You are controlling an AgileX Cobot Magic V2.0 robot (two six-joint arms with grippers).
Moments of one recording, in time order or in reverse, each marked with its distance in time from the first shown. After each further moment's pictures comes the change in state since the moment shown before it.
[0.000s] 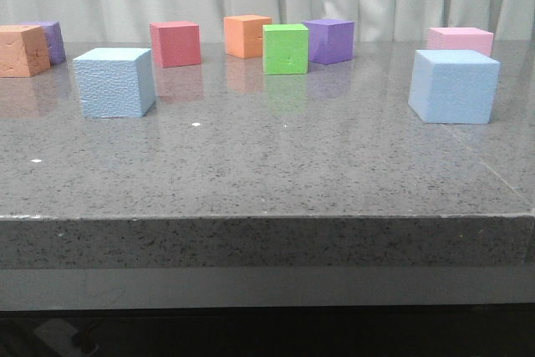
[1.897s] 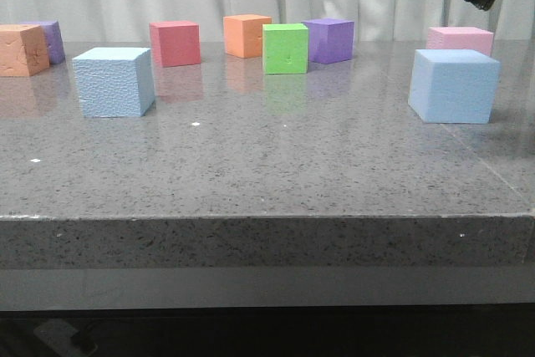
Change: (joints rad) left arm 0.000 0.000 0.000 0.101 0.000 0.000; right arm 0.216 0.964 -0.600 0.095 0.407 -0.051
